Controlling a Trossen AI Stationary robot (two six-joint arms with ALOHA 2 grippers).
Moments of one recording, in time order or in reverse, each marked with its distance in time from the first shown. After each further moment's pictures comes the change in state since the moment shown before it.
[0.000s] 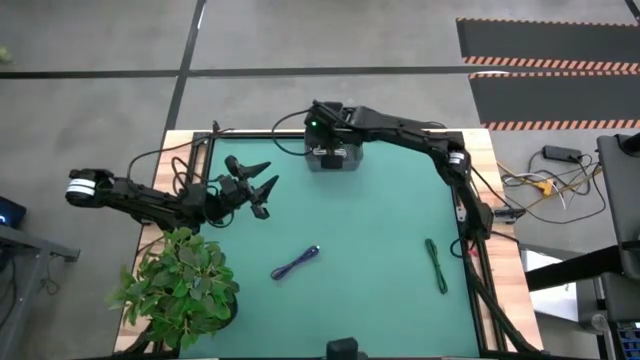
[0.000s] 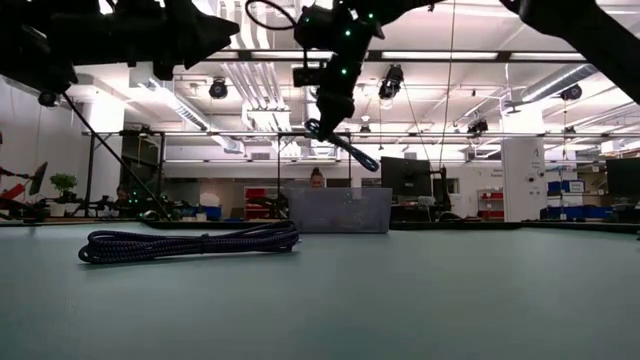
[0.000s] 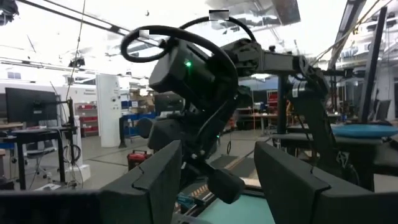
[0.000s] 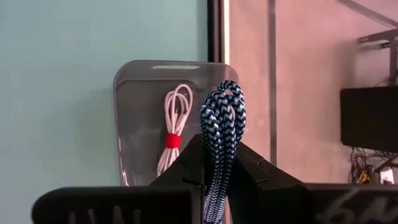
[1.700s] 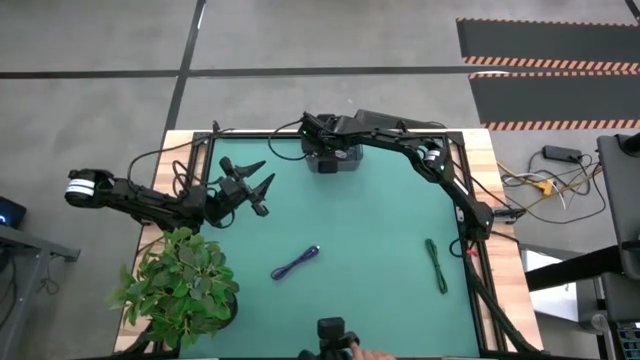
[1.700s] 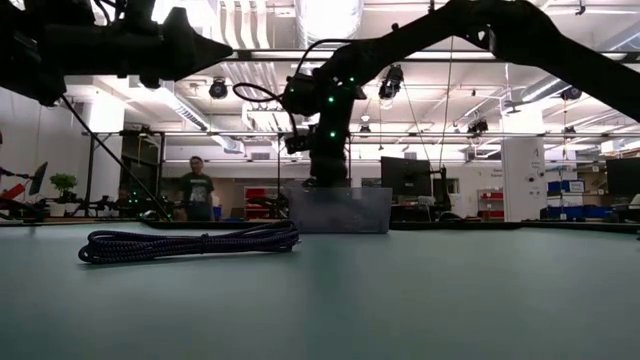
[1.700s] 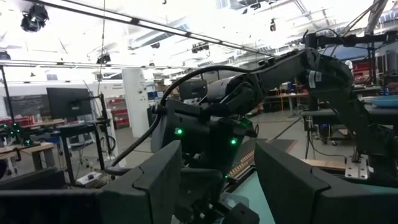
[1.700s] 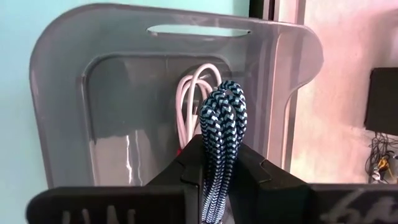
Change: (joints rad) left arm 0.000 -0.011 -0.056 0.003 -0.106 0.086; right arm -0.061 0.212 -0.006 0.088 -0.006 -0.025
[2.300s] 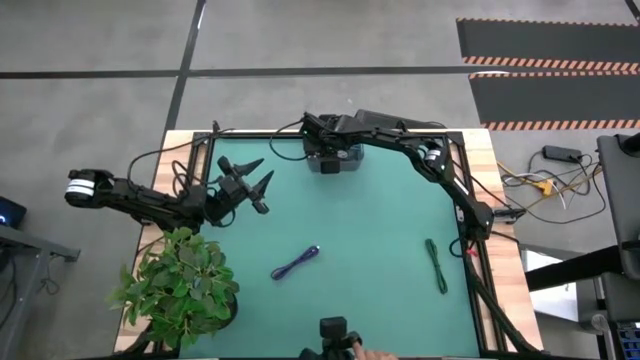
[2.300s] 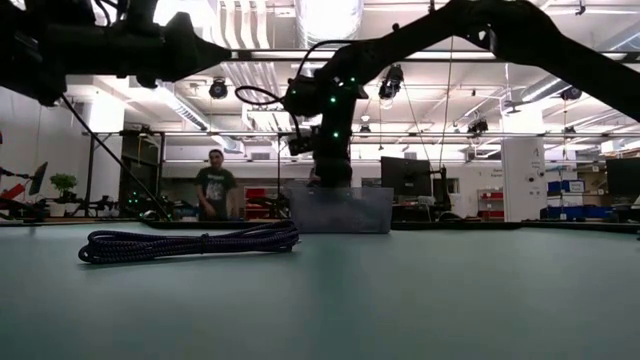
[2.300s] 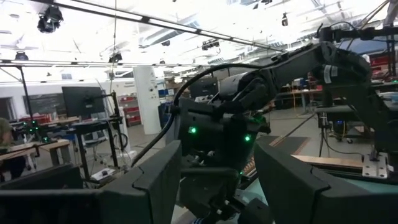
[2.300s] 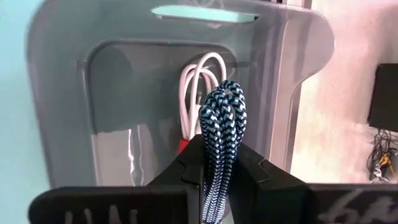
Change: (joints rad) left arm 0.005 0.000 0.004 0.001 -0.045 0.023; right arm -0.007 -0.004 -0.005 -0.033 0.000 -0.007
